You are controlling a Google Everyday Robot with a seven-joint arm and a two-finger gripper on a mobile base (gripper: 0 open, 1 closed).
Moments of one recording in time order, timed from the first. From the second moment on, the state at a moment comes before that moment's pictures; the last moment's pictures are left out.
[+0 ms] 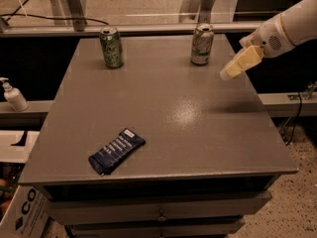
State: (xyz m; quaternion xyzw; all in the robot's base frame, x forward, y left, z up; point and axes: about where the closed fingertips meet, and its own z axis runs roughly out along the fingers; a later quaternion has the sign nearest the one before) arm 0.645 -0.214 0.897 -0.46 0.81 0.18 0.33
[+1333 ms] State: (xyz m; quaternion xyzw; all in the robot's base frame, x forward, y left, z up) arm 0.727 -0.181 0.876 -0.46 0.73 0.25 0.45
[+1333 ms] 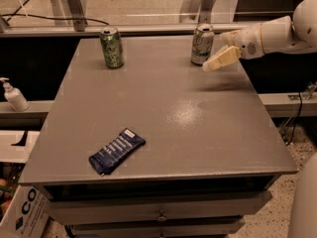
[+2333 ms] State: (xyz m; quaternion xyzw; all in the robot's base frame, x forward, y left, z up) arm 0.750 -0.147 0.877 -0.47 0.68 0.32 0.46
